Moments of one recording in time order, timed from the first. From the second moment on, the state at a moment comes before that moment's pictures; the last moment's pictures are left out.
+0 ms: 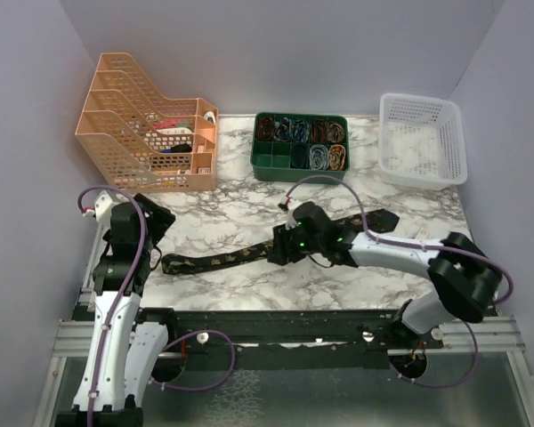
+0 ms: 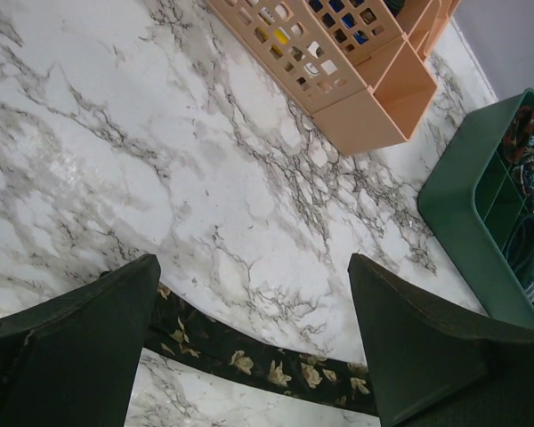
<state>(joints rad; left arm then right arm) -0.01 0.61 0.71 -0.66 -0.26 -0.82 0.85 1.46 0.77 -0.02 -0.19 0.48</state>
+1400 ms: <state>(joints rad) -0.01 0.86 0.64 -0.51 -0.09 -0.74 0.83 1.71 0.97 0.16 -0.15 0.39</state>
